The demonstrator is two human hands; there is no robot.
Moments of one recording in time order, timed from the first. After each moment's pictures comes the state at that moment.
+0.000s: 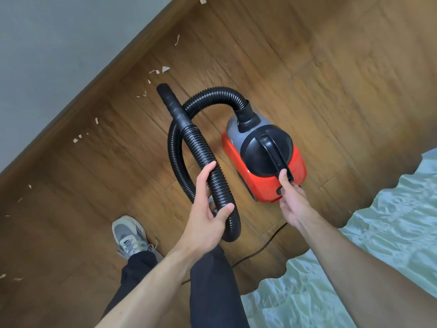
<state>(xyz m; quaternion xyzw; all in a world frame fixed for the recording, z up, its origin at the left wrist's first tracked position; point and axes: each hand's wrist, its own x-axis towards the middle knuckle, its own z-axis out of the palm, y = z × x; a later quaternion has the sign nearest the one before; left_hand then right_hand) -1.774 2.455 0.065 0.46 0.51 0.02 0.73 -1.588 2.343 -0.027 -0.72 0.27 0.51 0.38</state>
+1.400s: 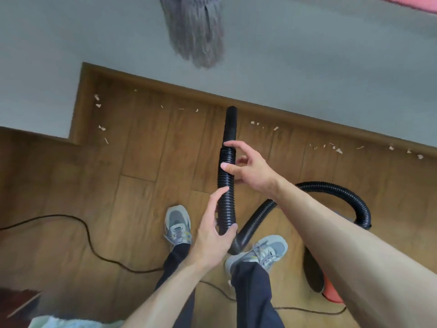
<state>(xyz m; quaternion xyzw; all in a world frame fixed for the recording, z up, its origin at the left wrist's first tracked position) -2.127 2.415 0.115 0.28 0.69 0.33 0.58 -2.046 2.584 0.097 -0.52 -0.45 0.72 0.03</state>
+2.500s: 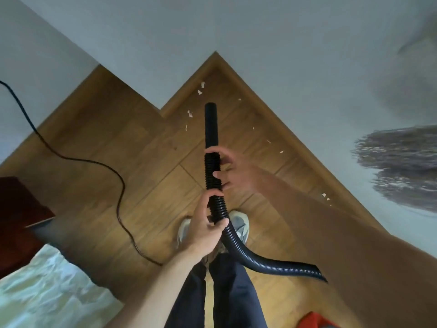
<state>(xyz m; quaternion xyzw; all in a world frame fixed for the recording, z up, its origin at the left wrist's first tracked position) -2.315 2.429 0.079 -0.02 0.76 0.43 0.48 -2.339 2.601 0.041 -0.27 -0.60 0.70 -0.27</state>
